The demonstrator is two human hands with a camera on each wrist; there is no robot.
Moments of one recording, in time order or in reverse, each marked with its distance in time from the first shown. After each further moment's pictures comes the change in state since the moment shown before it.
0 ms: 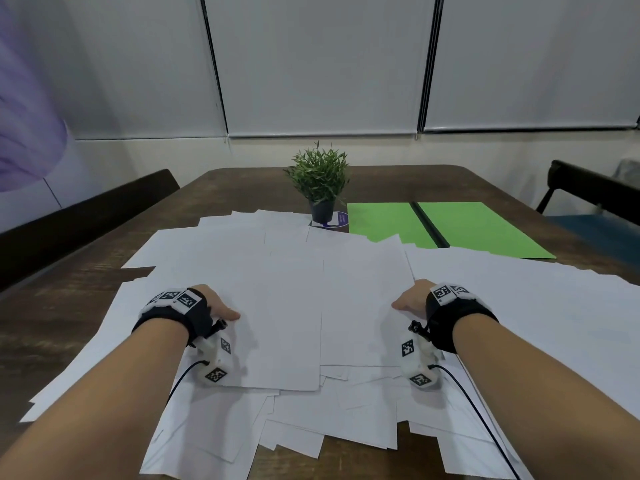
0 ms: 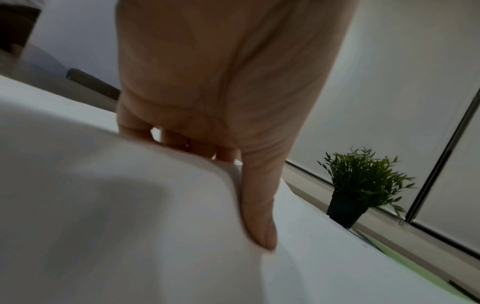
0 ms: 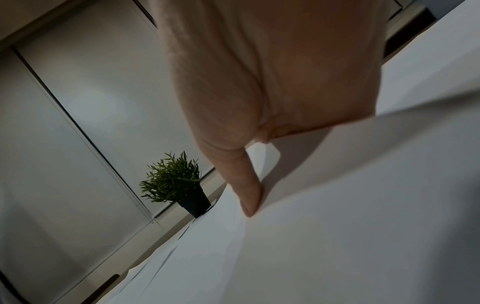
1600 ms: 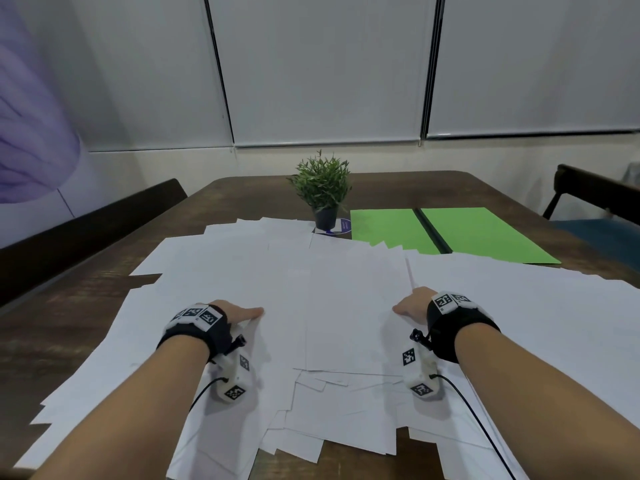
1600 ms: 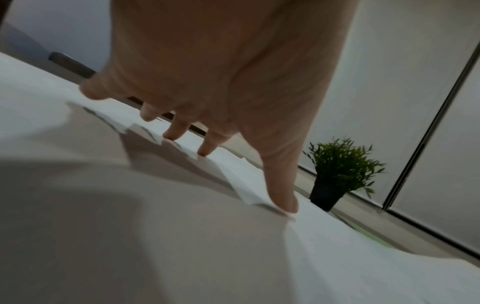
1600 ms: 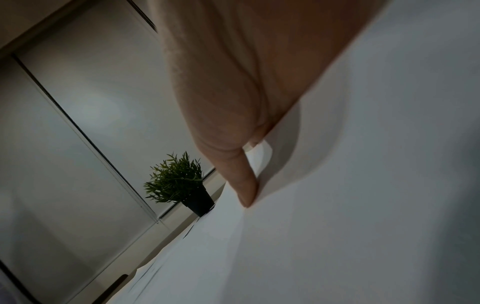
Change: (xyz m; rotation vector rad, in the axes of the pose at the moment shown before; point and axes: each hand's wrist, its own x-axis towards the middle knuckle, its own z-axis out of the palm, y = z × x) left_hand -0.006 0.019 0.025 -0.096 -0.052 -0.118; right_hand 0.016 0.009 0.009 0.353 -0.060 -0.037
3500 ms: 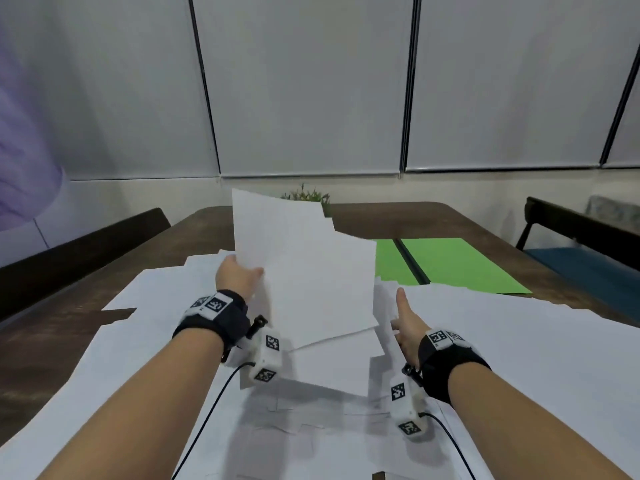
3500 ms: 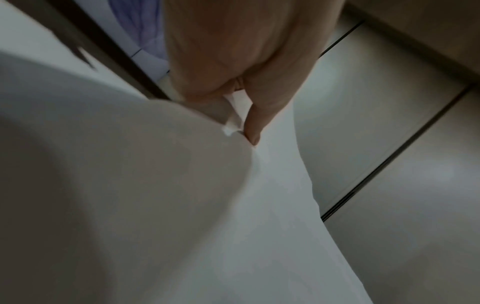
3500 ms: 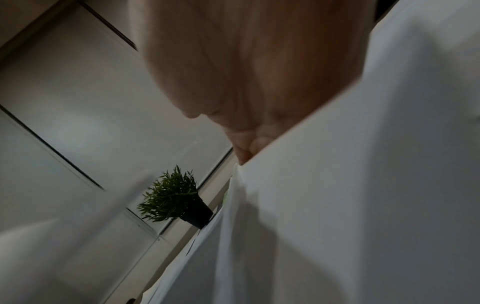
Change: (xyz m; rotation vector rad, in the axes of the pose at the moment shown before) left_hand -0.028 0.098 -0.045 -0.874 0.501 0.475; right_hand 0.011 0.015 -0.010 0.583 -0.081 0.101
